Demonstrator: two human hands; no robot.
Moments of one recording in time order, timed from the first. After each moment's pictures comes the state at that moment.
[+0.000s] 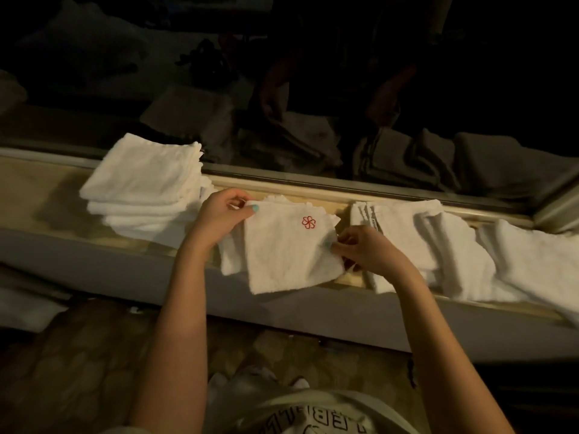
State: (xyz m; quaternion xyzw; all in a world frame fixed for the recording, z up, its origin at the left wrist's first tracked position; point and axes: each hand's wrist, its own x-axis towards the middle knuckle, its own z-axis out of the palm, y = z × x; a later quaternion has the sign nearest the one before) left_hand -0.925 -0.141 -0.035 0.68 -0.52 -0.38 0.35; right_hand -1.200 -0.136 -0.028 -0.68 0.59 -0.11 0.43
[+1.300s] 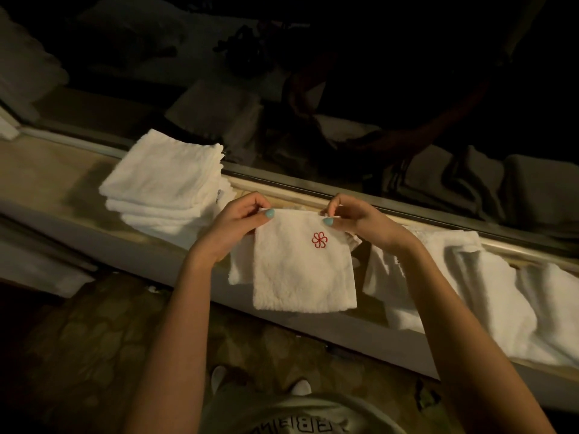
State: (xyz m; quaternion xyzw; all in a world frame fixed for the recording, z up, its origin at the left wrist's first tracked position) left_hand -0.929 -0.142 -0.028 0.58 -0.49 -0.51 0.41; right_hand -1.173 -0.234 -0.030 -0.71 0.38 -0.15 0.57
